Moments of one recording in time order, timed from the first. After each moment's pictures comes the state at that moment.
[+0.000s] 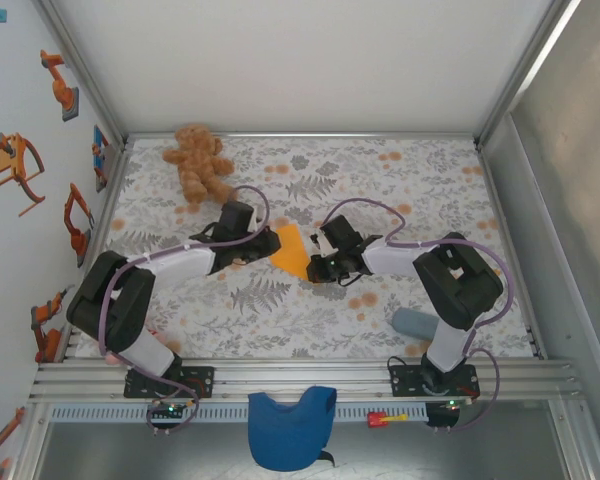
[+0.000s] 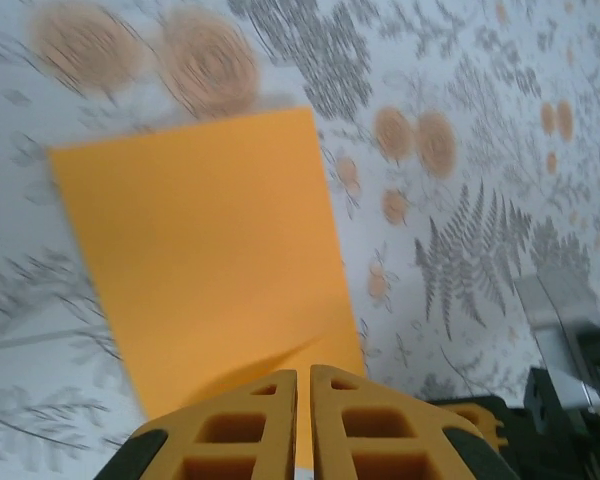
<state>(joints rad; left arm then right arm) -0.61 1.59 0.80 -0.01 0.26 -0.77 0.68 1.78 0.89 -0.19 -0.39 0.48</state>
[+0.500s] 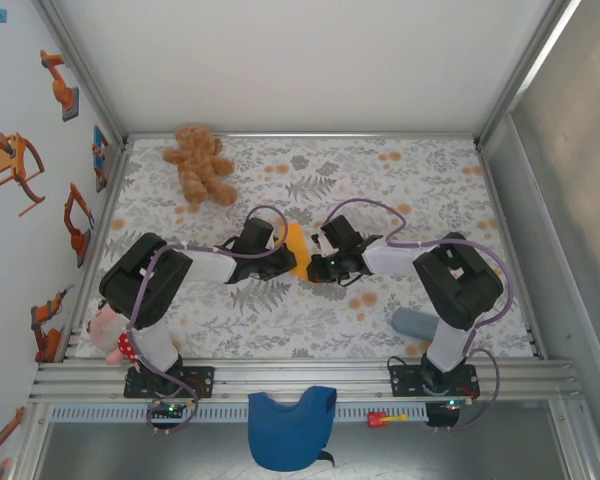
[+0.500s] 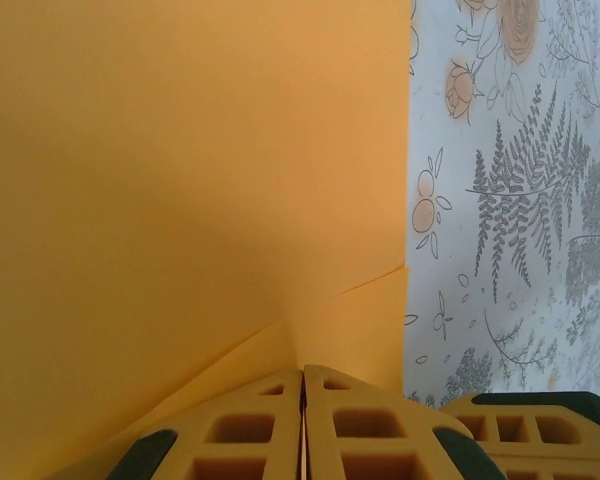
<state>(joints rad) -0.70 1.79 0.76 0.19 0.32 -0.92 0.68 1.78 0.89 -0.18 -0.40 0.51</state>
